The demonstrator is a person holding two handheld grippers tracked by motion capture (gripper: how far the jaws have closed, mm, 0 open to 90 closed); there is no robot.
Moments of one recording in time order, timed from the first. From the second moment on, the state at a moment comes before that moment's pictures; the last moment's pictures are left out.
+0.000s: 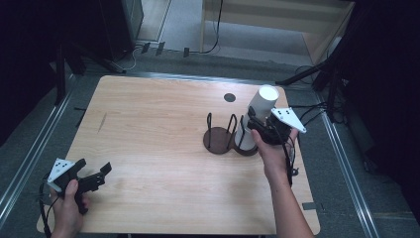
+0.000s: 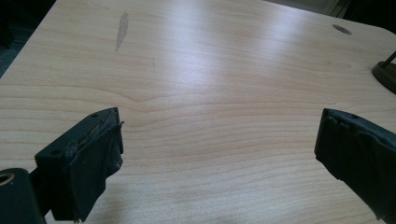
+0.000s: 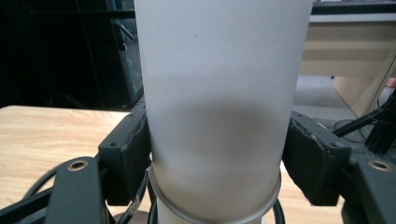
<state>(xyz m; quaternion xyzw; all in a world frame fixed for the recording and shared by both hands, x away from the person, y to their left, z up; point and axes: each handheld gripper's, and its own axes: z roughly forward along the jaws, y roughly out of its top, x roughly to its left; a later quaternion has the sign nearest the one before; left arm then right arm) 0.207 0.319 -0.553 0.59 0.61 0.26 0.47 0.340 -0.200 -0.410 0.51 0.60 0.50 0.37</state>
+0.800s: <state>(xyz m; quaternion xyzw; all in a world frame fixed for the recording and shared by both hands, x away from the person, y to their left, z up) 0.208 0.319 -0.553 0.59 0.60 0.26 0.47 0.335 -0.207 -0.384 0.50 0.60 0.49 0.39</state>
